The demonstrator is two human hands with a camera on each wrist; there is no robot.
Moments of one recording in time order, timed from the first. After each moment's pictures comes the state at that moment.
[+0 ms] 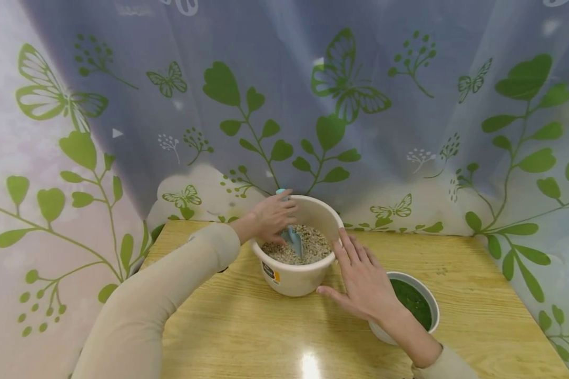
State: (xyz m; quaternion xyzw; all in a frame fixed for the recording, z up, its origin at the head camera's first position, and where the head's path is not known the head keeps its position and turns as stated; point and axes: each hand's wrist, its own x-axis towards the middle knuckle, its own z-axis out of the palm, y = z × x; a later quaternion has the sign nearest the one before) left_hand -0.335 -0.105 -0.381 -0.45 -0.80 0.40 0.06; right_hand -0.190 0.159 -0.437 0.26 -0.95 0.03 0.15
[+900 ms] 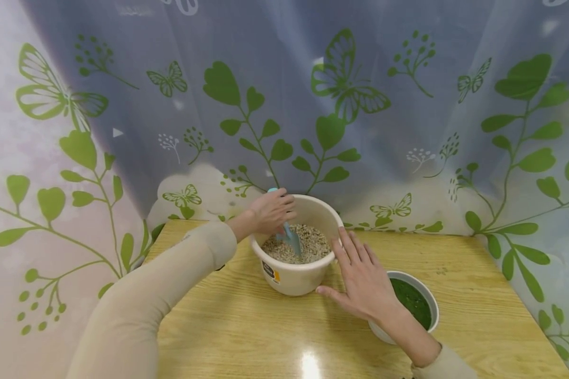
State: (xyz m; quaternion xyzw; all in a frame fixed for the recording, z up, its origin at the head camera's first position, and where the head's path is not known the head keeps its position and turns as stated) left_hand -0.329 -0.111 -0.371 -0.43 -0.79 0.43 0.13; right_hand -0.189 0.160 -0.436 0.26 -0.95 0.02 0.15
